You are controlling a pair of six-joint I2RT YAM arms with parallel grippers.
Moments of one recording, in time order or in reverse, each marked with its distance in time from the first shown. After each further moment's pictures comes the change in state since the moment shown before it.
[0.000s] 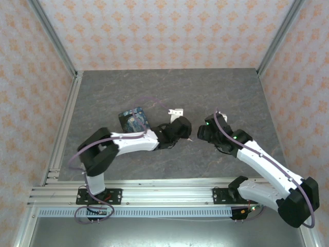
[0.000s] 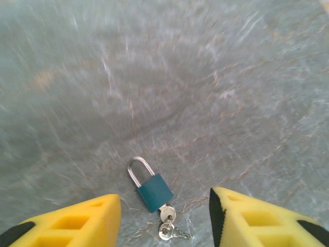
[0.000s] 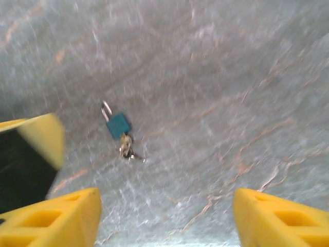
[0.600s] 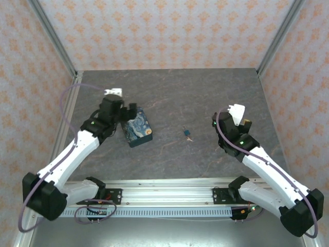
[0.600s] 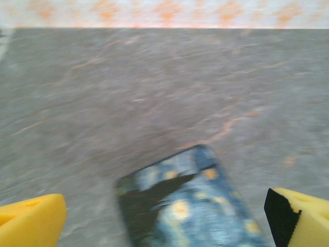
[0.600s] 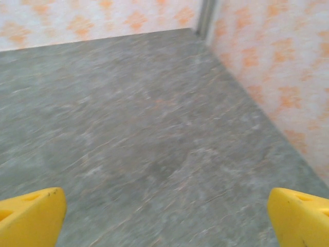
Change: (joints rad) left arm 0.599 -0.662 -0.249 -0.334 0.085 0.471; right arm -0.057 -0.090 -0.072 0.202 0.597 -0.245
